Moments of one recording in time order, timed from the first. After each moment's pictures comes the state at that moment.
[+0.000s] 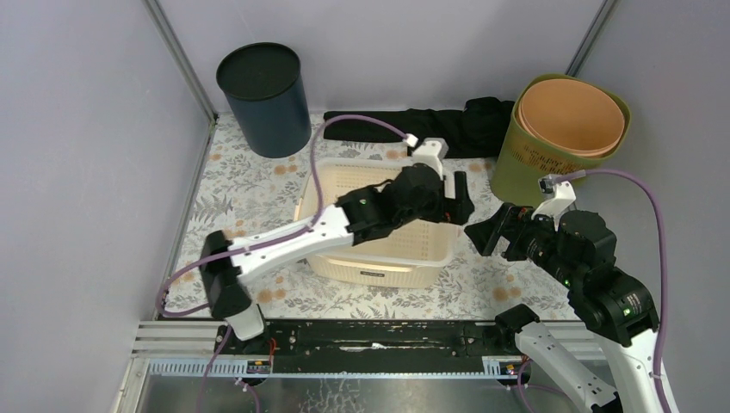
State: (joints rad) left arm -1.10 1.73 1.63 -0.38 -0.22 -0.74; right arm 0.43 0.58 1.16 -1.00 -0.06 0.51
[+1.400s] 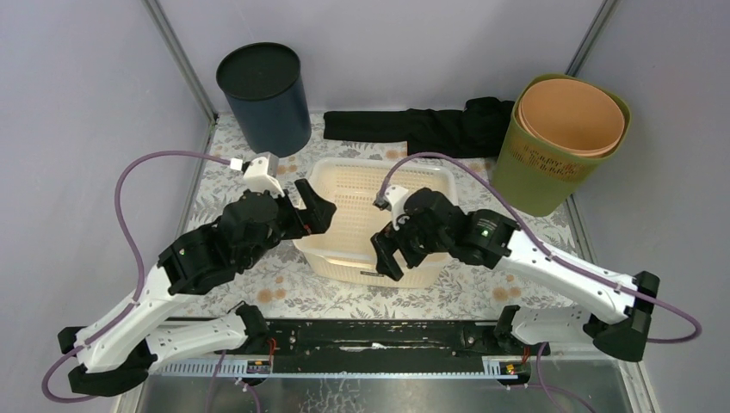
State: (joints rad) left arm -0.96 0.86 1.24 -0.84 -0.48 -0.78; right arm 1.02 1.17 1.19 -0.79 -0.12 0.28
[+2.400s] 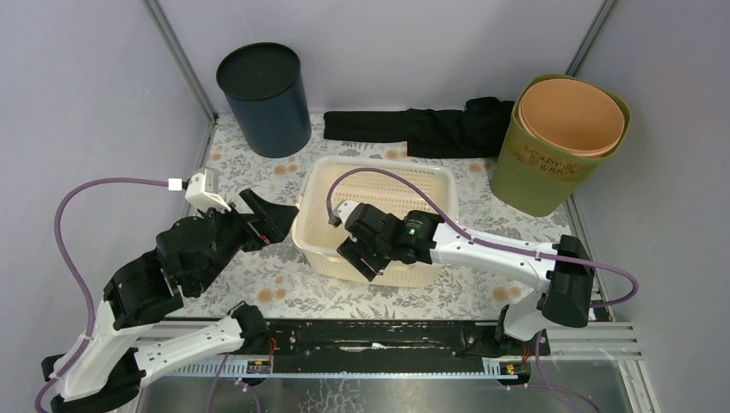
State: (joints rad) left arm -0.96 0.64 1.25 -0.94 -0.55 -0.82; right arm 1.16 1.54 1.31 -0.78 0.13 0.18
